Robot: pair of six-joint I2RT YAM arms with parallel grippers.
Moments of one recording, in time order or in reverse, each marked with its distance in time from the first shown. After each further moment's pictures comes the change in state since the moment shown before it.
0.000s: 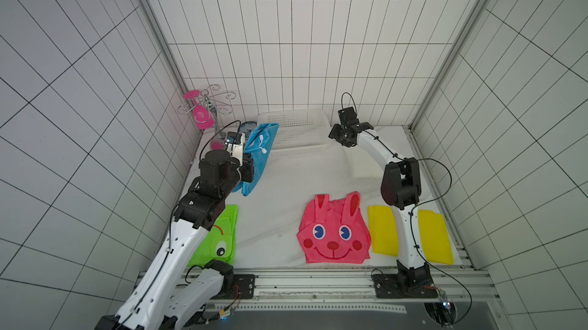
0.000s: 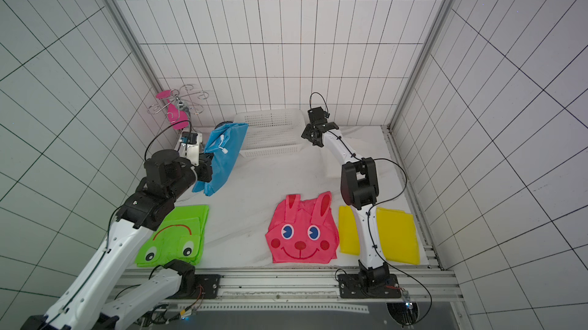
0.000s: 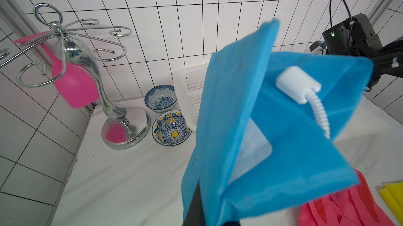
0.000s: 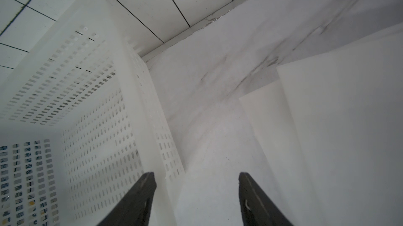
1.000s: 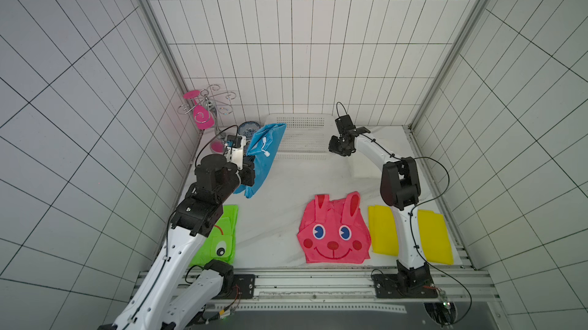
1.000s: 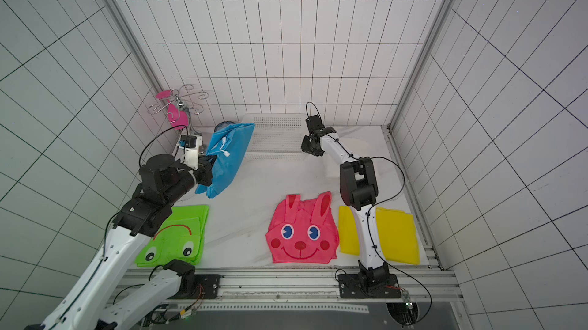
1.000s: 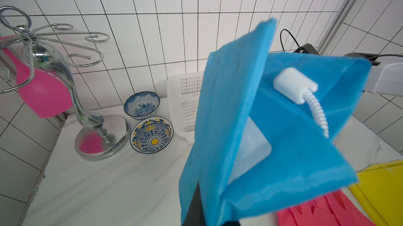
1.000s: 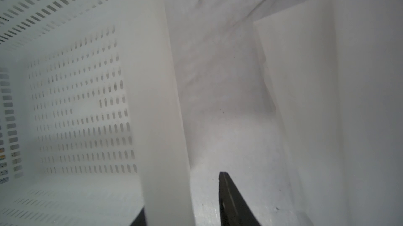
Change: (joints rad) left arm 0.000 -0.054 -0.037 0.034 0.122 -0.016; right arm 0.008 -0.042 -0.145 -0.101 -0.066 -0.119
